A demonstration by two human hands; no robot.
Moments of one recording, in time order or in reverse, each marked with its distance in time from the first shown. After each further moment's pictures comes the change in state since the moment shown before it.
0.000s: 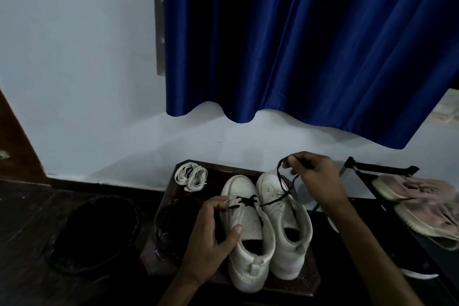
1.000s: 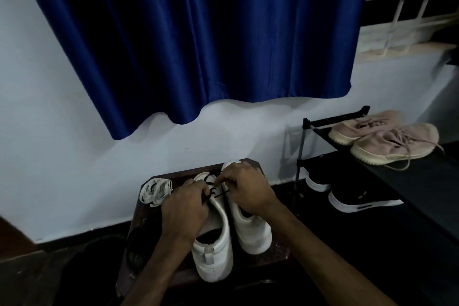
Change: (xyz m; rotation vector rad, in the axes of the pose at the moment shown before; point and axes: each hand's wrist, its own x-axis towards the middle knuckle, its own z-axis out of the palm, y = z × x) left_hand 0.060 0.064 0.031 1.031 -0.195 0.016; right_hand -0.040 0.039 0.040 -0.304 -0.134 -0.264
